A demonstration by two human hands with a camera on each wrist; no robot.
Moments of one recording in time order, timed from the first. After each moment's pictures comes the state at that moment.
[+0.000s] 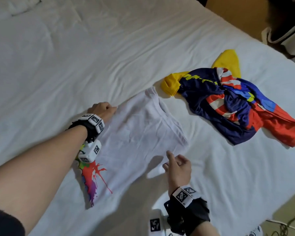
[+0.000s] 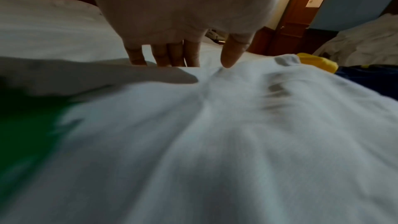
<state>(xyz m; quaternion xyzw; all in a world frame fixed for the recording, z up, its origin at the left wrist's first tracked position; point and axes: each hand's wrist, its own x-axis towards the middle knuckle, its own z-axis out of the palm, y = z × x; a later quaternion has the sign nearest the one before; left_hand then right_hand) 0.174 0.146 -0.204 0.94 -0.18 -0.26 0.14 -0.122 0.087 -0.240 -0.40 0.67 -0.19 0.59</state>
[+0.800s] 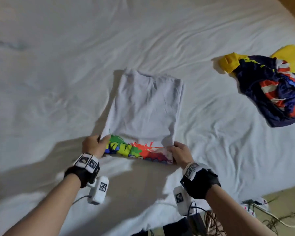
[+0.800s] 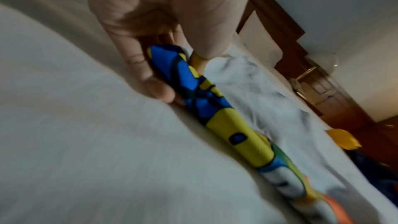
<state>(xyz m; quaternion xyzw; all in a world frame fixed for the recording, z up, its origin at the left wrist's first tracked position) 0.003 0.487 -0.199 0.91 0.09 -0.25 0.31 -0.139 0.234 -0.215 -0.67 0.46 0.14 0.57</state>
